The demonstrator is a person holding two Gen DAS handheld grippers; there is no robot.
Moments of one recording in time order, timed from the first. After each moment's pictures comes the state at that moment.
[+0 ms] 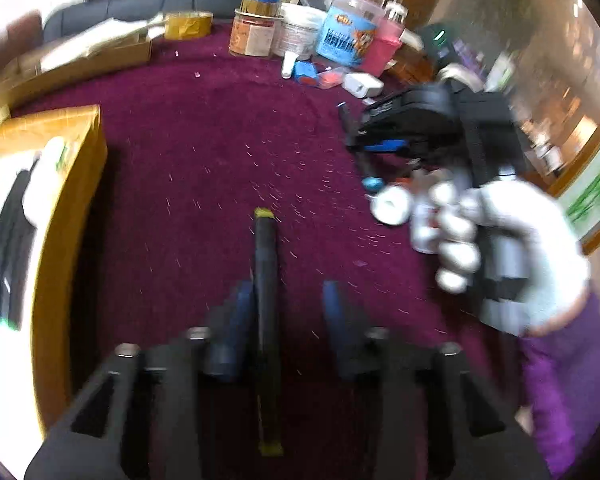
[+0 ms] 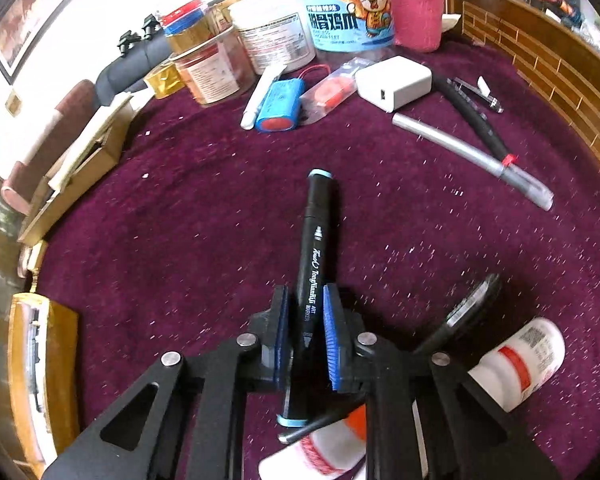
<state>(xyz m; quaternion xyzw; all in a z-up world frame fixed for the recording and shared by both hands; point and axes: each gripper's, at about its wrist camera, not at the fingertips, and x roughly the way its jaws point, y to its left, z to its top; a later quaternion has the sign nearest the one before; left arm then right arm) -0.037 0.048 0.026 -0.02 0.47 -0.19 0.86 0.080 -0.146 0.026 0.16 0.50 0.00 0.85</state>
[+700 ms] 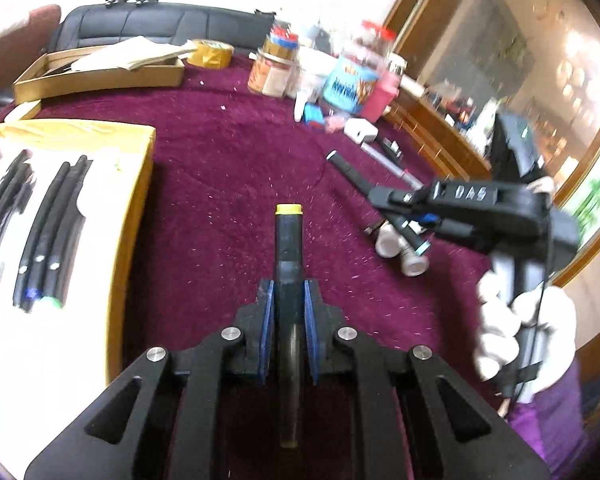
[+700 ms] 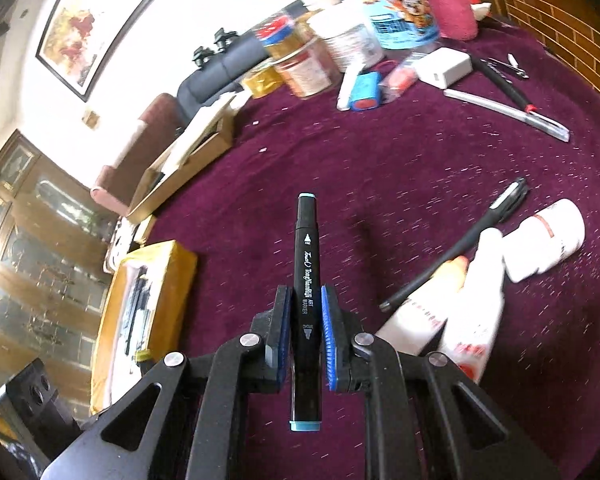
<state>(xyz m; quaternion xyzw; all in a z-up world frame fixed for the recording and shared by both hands) -0.064 0.109 0.046 -0.12 0.41 -0.22 0.88 -0.001 -0.125 0.058 0.24 0.46 0.14 0.84</state>
